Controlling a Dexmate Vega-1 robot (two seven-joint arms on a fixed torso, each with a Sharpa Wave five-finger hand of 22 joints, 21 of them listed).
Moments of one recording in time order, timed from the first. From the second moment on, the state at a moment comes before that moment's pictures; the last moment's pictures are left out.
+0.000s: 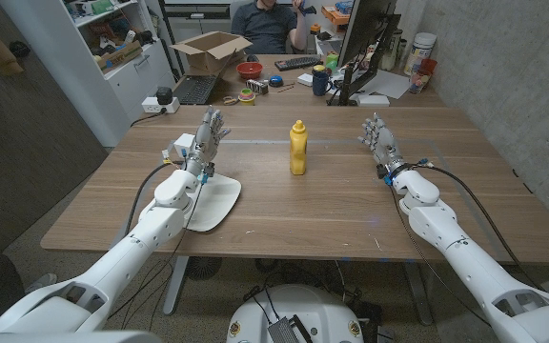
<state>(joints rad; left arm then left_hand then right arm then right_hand) 0.82 0.50 0.36 -1.28 -0.60 -0.38 -0.02 0.03 0.08 0.18 0.16 0.32 -0.15 -0.05 0.20 0.18 -0.16 -0.03 0.19 0.18 -0.17 0.00 0.21 0.19 -0.17 -0.01 0.68 0.18 -0.87 -0.40 -0.23 -1.31 0.52 0.23 0.09 0.05 0.08 0.25 0.14 0.20 -0.02 0.06 0.19 0.18 0.03 0.08 0.21 0.18 -0.09 0.09 0.18 0.18 -0.17 0.03 0.77 0.17</state>
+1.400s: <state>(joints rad) 0.88 0.58 0.33 -1.55 0.23 -0.25 0.64 0.20 0.07 0.21 0.07 0.33 0.04 -0.17 0.24 0.18 0.00 -0.05 0.21 0.18 -0.06 -0.01 0.22 0.18 -0.09 0.06 0.66 0.18 -0.88 -0.34 -0.17 -1.29 0.47 0.21 0.14 0.05 0.08 0.25 0.14 0.20 -0.02 0.06 0.19 0.18 0.03 0.08 0.20 0.18 -0.09 0.09 0.18 0.18 -0.17 0.03 0.76 0.17</state>
